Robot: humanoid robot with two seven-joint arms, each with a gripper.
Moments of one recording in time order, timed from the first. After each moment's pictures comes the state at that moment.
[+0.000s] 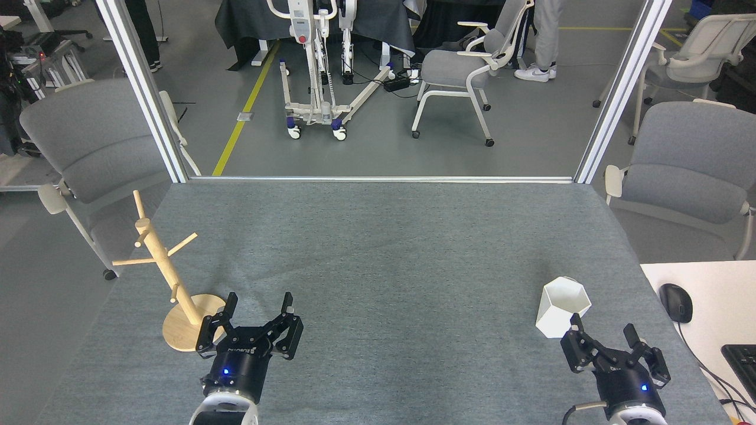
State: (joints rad) left arm -0.05 -0.06 -0.02 -1.56 -1.49 -0.02 0.06; right arm -0.05 -0.08 -0.27 -1.38 1.34 -0.15 0.03
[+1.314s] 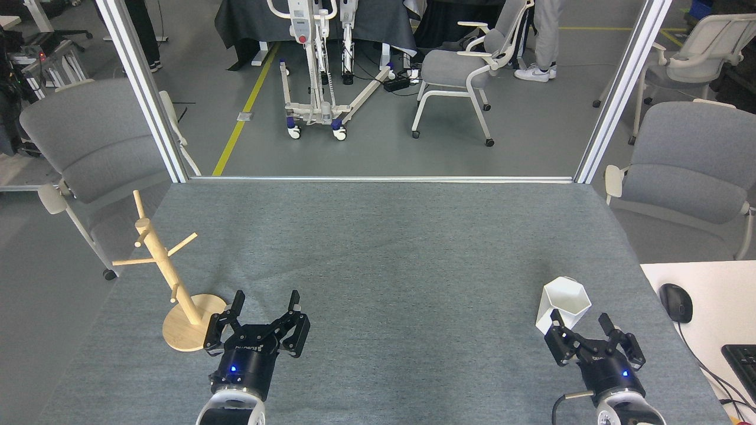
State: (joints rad) left arm -0.06 -0.08 -0.04 -1.54 -1.49 -0.02 0.06; right arm -0.21 -0.14 -0.20 -1.03 1.36 -0.30 -0.15
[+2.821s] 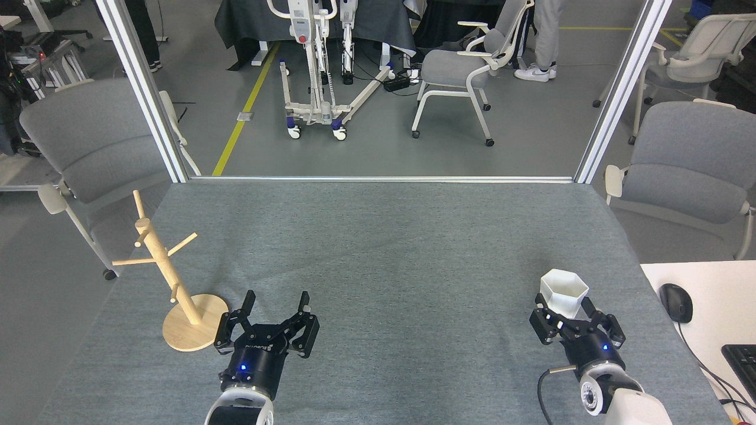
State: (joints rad) left arm -0.08 -0.09 -0.06 -1.51 -1.50 -0.02 0.06; right arm -0.37 -0.14 -0.16 -0.82 1.39 -0.28 -0.15
